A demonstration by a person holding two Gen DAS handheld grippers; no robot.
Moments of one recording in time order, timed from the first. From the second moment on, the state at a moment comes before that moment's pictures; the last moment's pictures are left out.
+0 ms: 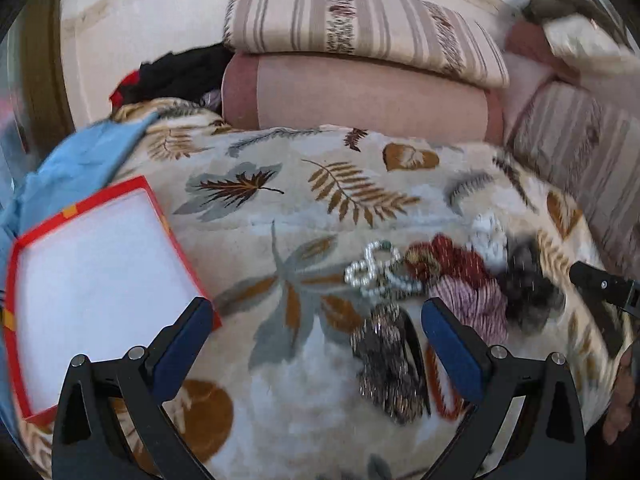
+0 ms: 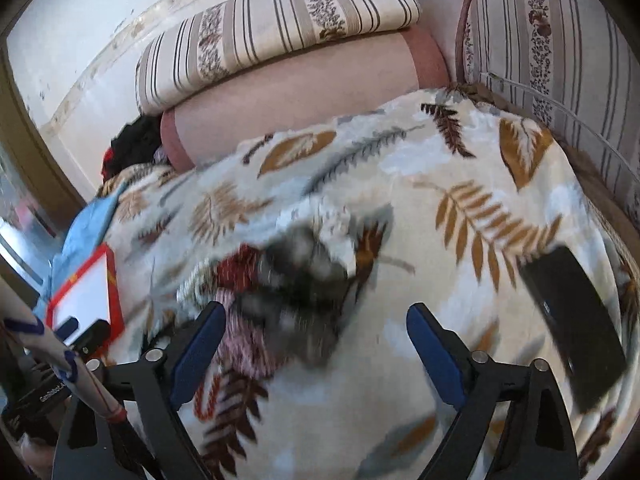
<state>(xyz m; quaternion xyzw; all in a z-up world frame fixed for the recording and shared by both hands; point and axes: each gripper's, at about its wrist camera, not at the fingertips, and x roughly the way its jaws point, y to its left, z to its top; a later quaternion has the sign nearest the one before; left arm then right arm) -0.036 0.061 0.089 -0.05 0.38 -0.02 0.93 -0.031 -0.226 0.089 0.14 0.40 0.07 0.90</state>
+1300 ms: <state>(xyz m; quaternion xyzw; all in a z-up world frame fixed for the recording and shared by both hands) -0.024 0.036 0.059 -0.03 0.38 -0.08 0.92 -0.019 -0.218 0.071 0.17 0.34 0.16 0.91</state>
